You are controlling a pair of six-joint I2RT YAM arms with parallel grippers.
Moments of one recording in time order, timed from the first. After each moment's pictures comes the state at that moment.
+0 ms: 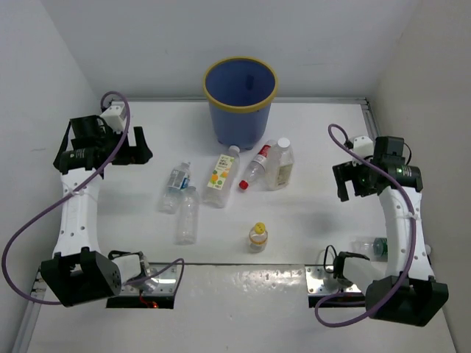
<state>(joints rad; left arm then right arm) 0.24 1.16 1.20 -0.74 0.39 0.09 -0.20 1.05 1.03 -1.01 -0.14 -0.41</state>
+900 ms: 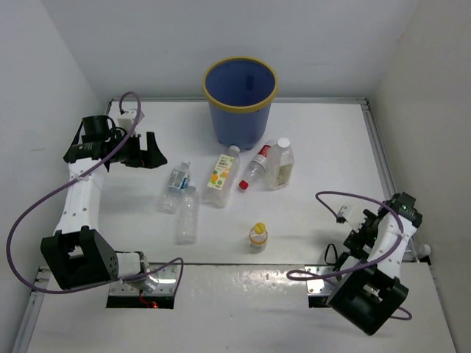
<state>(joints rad) 0.22 1.27 1.18 -0.75 0.64 0.18 -0.70 0.93 0.56 -1.16 -0.08 -1.58</state>
